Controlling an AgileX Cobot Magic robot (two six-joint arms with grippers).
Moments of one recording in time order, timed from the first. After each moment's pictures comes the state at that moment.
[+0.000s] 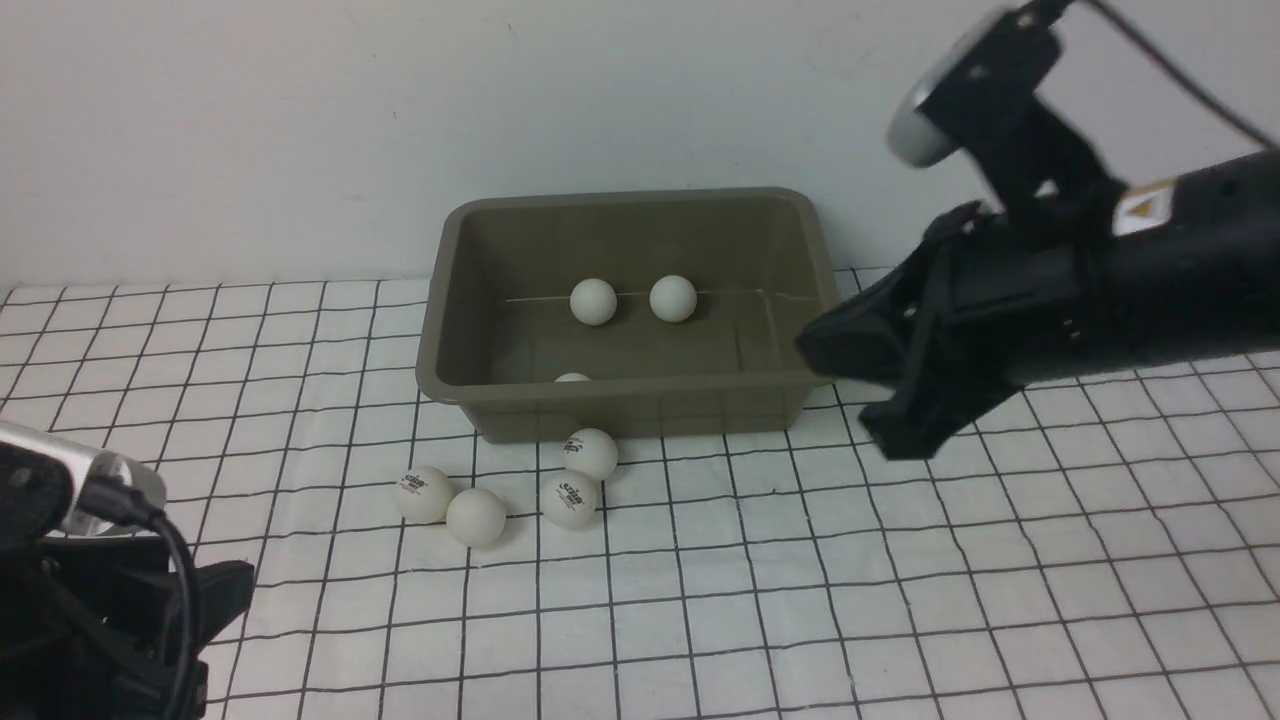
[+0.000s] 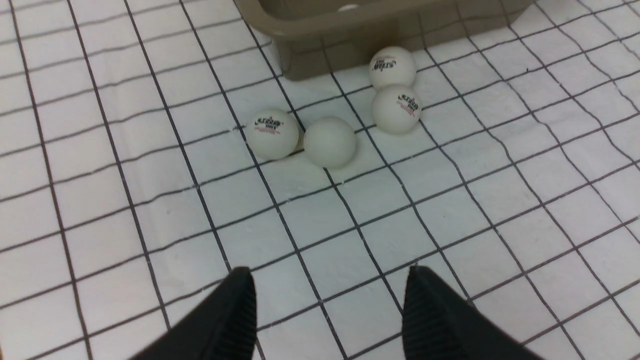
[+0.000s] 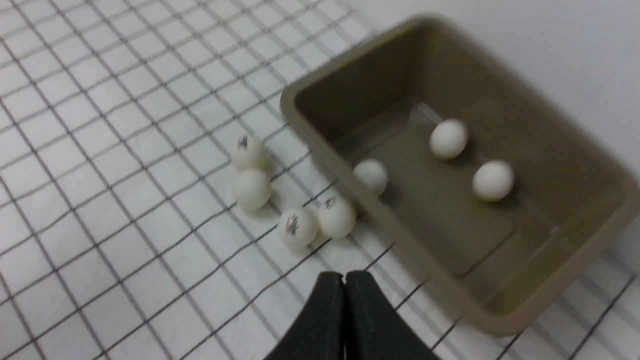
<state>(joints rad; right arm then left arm) 0.50 1.11 -1.12 0.46 0.73 -0.70 0.06 0.74 -0.49 -0.64 0.65 0.67</state>
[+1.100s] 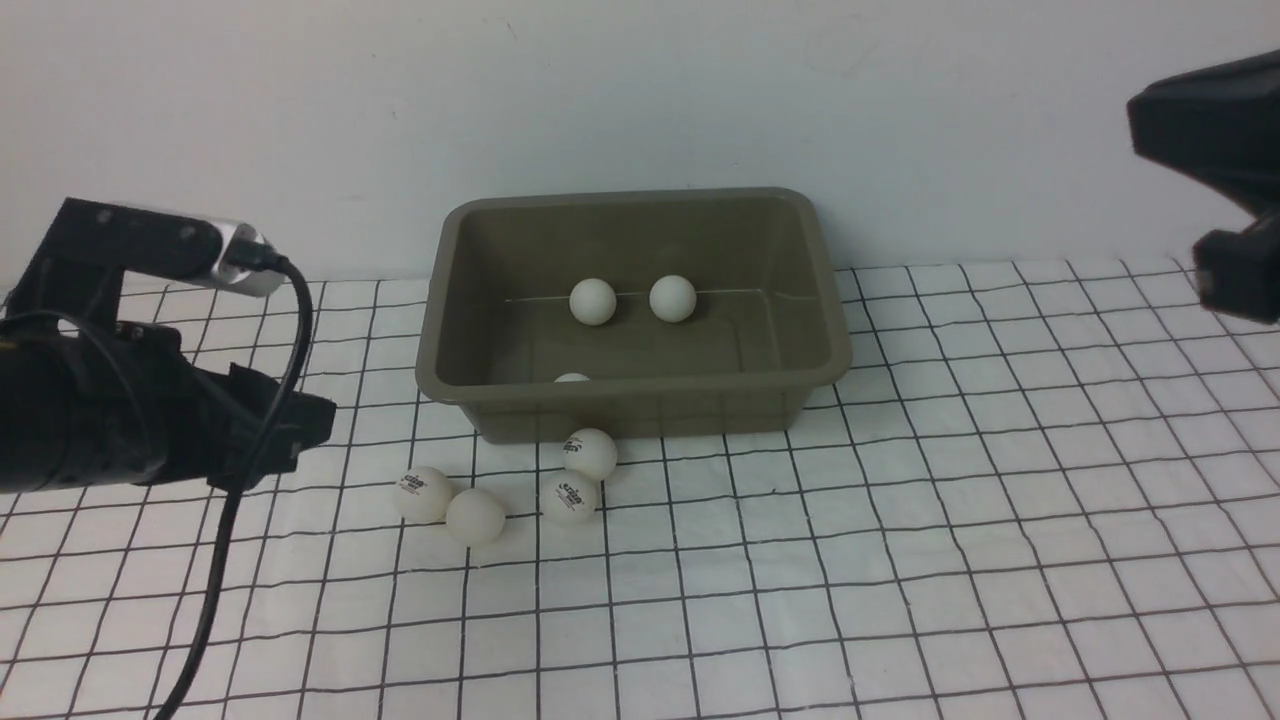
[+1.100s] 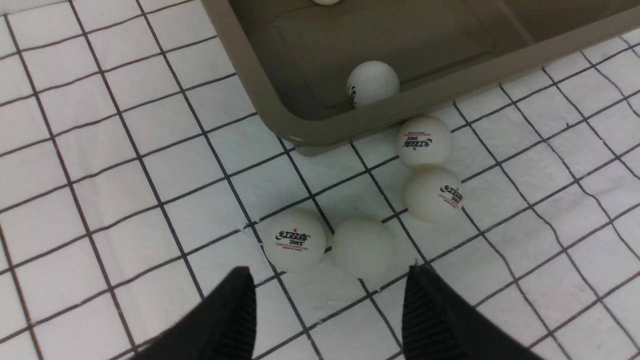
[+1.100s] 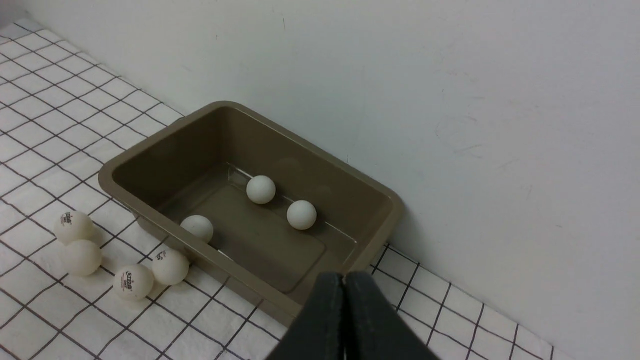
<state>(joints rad) 0.49 1.03 -1.12 -0.05 0.71 -0.20 0.06 1.26 -0.79 -0.83 0.57 0.94</state>
